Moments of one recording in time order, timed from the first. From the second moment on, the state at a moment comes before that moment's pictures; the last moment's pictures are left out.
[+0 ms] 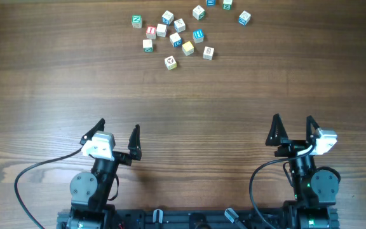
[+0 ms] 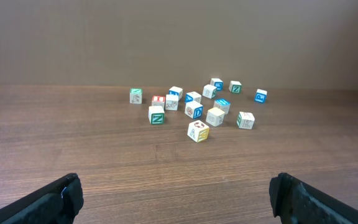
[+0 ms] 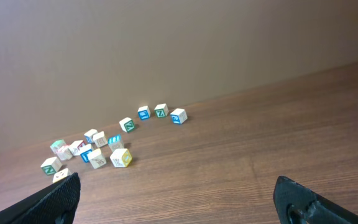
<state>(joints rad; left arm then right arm) -0.13 0.01 0.02 -0.07 0.09 -0.12 0.00 0.02 0.01 0.00 -0.05 0.28</state>
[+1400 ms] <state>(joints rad) -0.13 0.01 0.05 -0.15 0.17 -0.14 0.00 0.02 0.01 0.00 -0.05 0.28</state>
